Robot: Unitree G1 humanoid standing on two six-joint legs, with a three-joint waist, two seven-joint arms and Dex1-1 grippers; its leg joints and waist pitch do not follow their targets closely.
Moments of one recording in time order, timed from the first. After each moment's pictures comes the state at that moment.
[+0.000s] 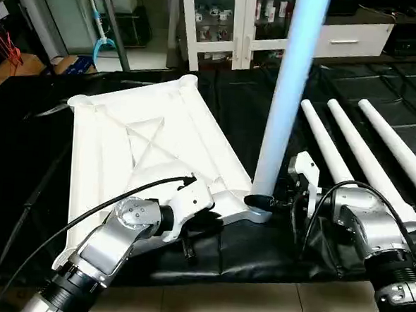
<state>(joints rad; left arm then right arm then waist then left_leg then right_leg) -0.32 0.34 -0.41 0.08 -0.01 0.39 -0.87 -0.52 -0.43 0.12 0.60 0.21 0.10 1.21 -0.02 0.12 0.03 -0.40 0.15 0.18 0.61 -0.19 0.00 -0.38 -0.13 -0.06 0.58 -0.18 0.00</state>
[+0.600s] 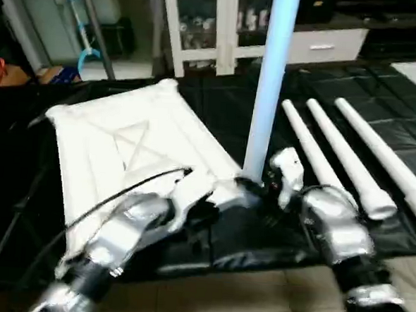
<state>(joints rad) -0.46 0.16 -0.34 0.33 0.04 0.44 -0.64 -0.52 -0.15 0.03 0.68 0.09 0.03 0.54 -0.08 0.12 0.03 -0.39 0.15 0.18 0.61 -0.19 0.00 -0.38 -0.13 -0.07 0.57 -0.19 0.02</state>
